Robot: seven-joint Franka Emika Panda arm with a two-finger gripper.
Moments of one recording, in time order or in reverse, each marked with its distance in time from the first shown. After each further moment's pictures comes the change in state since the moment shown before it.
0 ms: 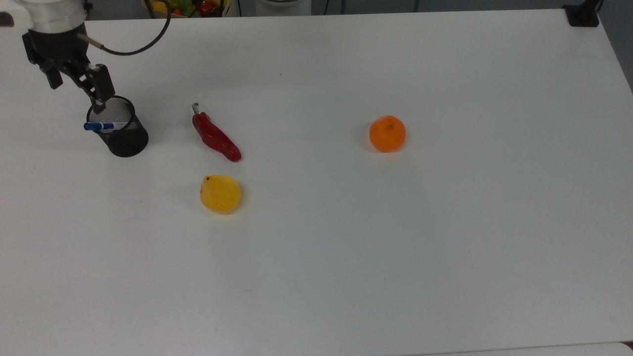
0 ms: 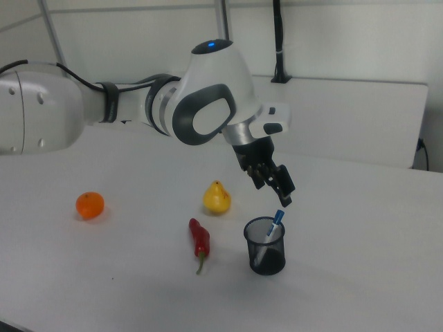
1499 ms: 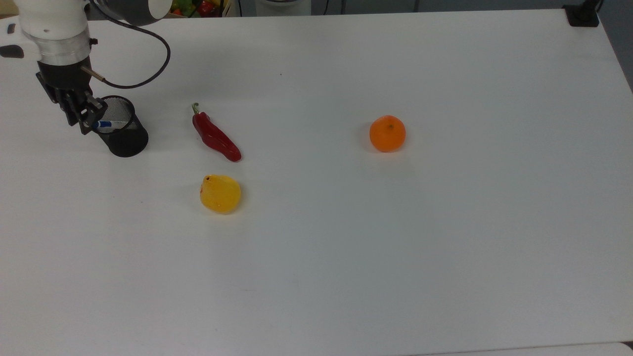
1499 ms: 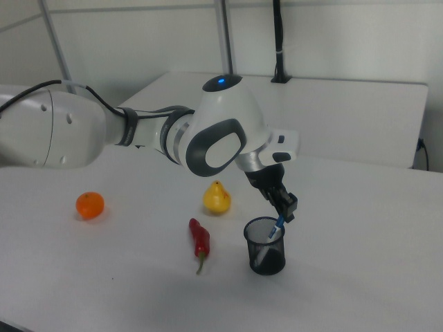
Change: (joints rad) arm -0.007 0.077 -0.013 -0.062 0.025 0.182 0.039
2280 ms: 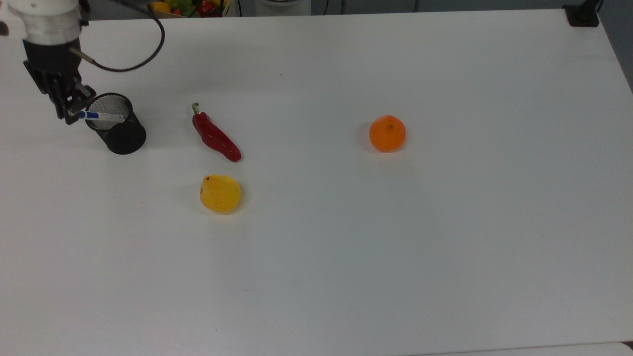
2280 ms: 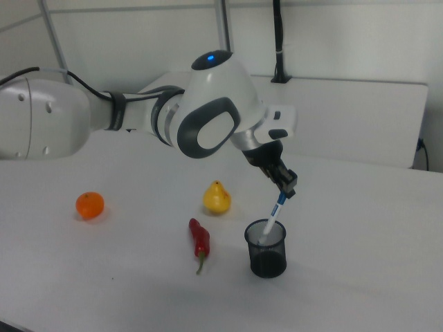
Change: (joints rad) arm 0.001 -0.064 0.000 0.022 0.009 0.001 0.003
